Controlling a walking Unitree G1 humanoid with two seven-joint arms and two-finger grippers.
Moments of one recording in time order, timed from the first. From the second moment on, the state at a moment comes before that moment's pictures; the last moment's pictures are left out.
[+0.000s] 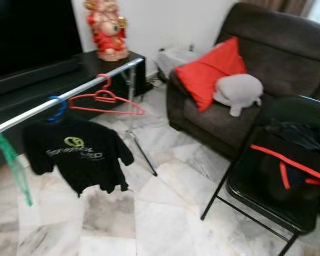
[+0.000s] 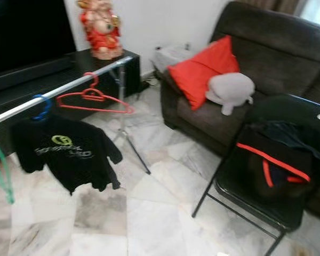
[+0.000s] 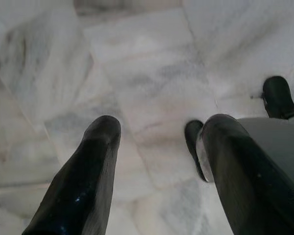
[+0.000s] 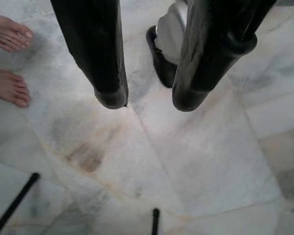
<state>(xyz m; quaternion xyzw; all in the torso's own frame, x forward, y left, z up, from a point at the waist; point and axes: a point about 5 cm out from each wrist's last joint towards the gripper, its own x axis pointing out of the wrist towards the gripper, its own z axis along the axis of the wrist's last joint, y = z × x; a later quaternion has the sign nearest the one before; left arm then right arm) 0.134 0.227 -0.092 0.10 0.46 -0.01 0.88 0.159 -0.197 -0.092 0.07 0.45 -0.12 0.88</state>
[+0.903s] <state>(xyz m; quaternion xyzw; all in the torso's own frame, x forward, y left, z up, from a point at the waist) 0.166 0.232 -0.065 0.09 0.32 -0.04 0.94 0.154 -0.197 -0.092 0.08 0.43 -0.13 0.89</state>
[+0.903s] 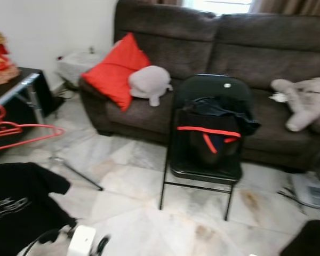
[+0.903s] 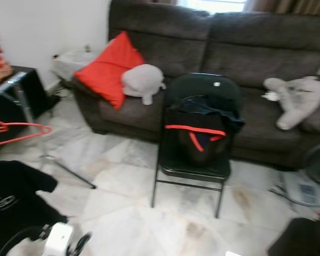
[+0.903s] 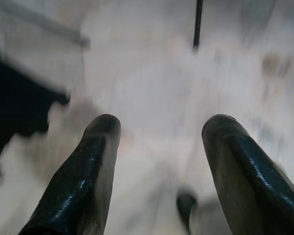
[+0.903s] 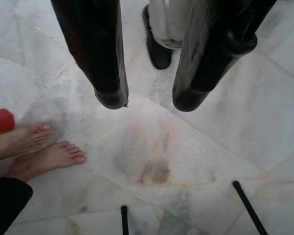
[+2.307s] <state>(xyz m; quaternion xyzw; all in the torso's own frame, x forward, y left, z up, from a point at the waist) 0.174 0.204 -0.075 0.08 0.37 -0.07 0.92 0.155 -0.213 -0.089 0.08 0.41 -0.16 0.89</state>
